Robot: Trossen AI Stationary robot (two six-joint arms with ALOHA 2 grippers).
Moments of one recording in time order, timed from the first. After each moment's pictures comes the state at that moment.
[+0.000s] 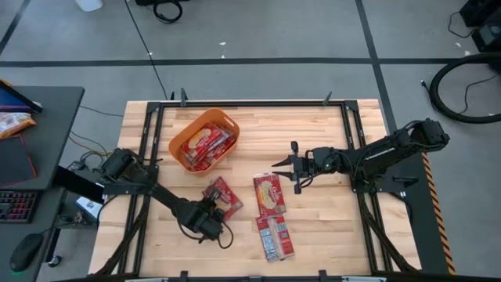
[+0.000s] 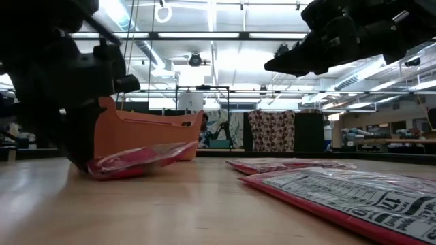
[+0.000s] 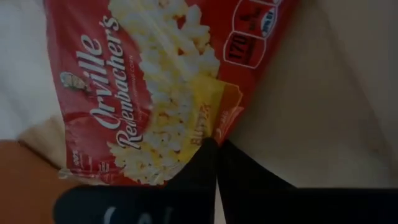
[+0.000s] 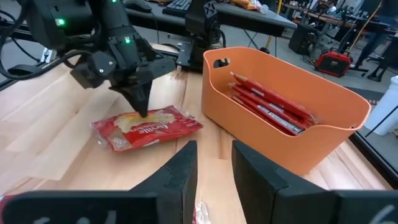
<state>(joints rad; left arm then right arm) -0.60 1.86 1.03 -0.72 -0.47 -0.02 0.08 1.27 0.42 0.64 0.10 -0.18</state>
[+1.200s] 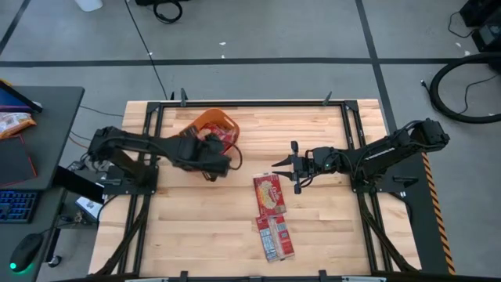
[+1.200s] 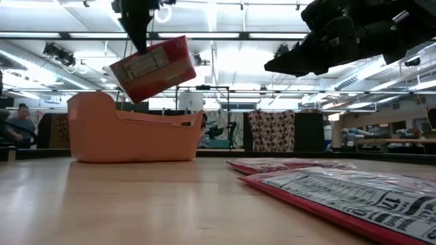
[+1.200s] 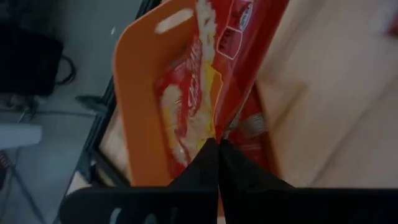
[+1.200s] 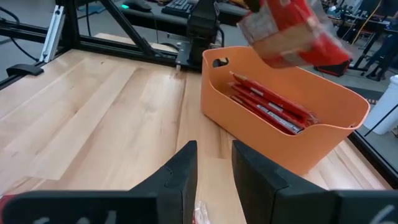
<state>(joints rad) -0.16 1.60 1.55 -1.46 -0.62 -0.62 0.08 1.27 0.42 0.64 0.10 -0.18</state>
